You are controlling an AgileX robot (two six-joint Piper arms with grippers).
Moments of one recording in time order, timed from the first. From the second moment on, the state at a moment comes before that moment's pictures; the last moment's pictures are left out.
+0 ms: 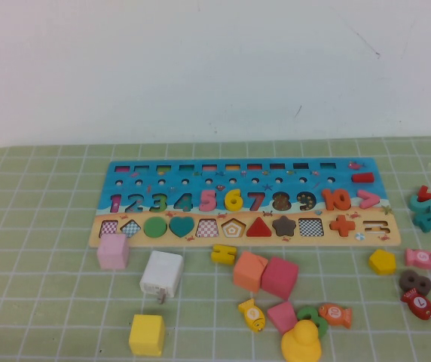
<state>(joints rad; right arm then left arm) 0.69 0.28 -0.63 -0.19 1.04 0.07 -0.12 -0.01 0.02 -0.05 0.36 0.10</state>
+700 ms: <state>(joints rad) 0.12 -0.01 -0.22 -0.33 0.50 0.18 -0.12 -0.01 0.02 -0.05 0.36 0.10</state>
